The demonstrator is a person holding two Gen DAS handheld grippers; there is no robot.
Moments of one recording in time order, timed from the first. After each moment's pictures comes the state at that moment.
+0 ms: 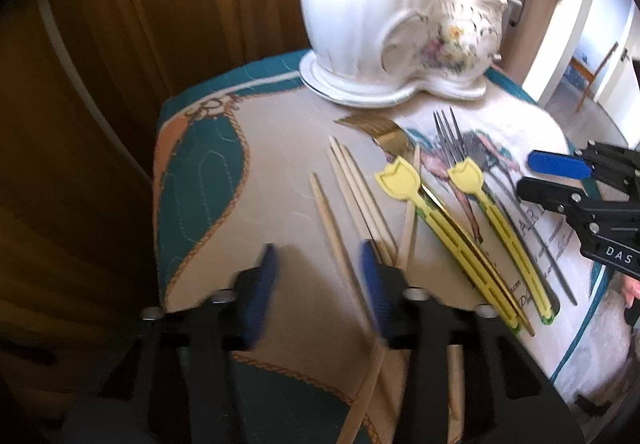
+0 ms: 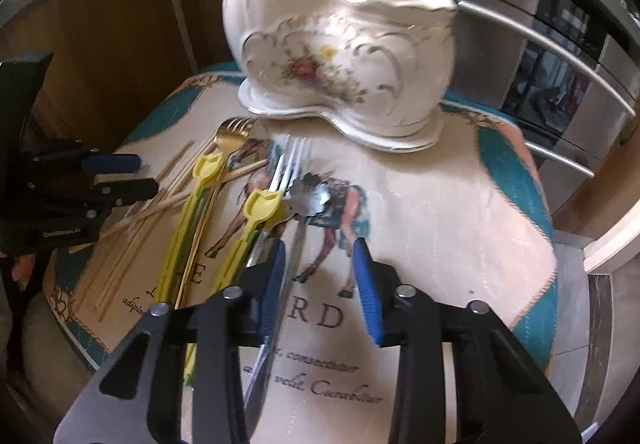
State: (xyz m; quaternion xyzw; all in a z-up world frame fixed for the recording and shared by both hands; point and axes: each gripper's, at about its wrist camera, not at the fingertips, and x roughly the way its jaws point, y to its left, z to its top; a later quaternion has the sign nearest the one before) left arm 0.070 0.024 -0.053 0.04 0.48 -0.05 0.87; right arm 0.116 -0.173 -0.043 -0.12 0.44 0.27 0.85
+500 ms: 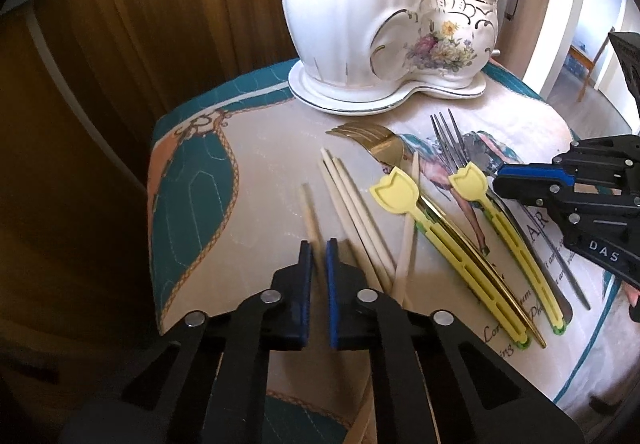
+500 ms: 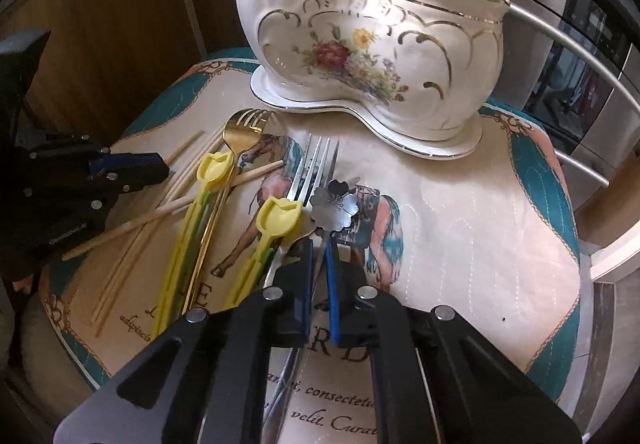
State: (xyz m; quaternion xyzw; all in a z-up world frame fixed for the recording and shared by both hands) left arm 0.077 0.017 -0.055 0.07 0.46 -0.05 0.88; right arm 0.131 -0.143 -0.058 -0.12 0.45 0.28 0.84
